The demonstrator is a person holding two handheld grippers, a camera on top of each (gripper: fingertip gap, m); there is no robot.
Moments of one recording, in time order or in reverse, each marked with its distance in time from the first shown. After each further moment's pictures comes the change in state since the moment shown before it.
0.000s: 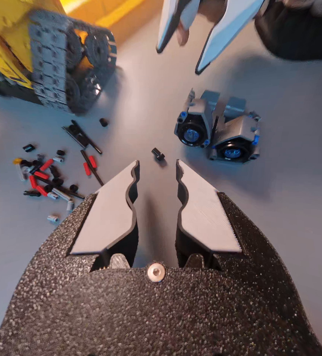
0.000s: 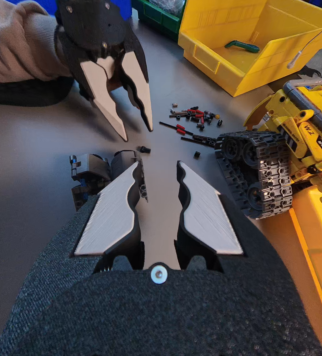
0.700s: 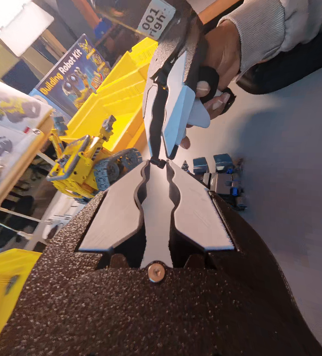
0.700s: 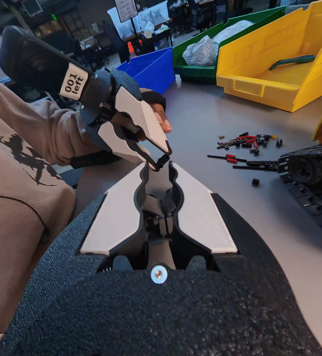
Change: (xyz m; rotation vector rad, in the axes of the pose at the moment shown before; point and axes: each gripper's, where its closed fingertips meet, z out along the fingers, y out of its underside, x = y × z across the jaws) left arm 0.038 -0.084 -0.013 0.301 -0.261 0.515; right arm -0.042 -0.042 0.002 0.228 -0.265 0.298
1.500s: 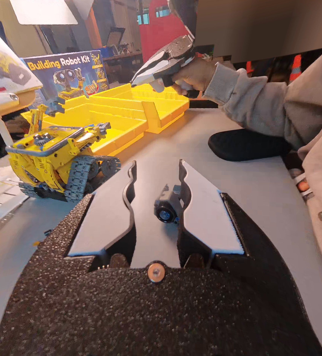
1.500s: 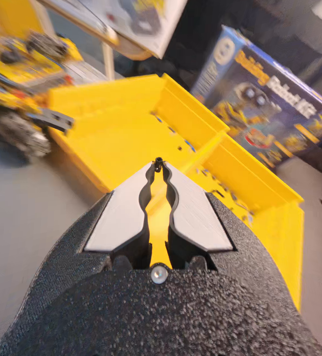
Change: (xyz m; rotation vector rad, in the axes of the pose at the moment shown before) left arm -0.018 -0.017 -0.024 0.227 0.118 -0.478; right arm 0.172 -0.035 -0.280 -0.182 1.213 -0.215
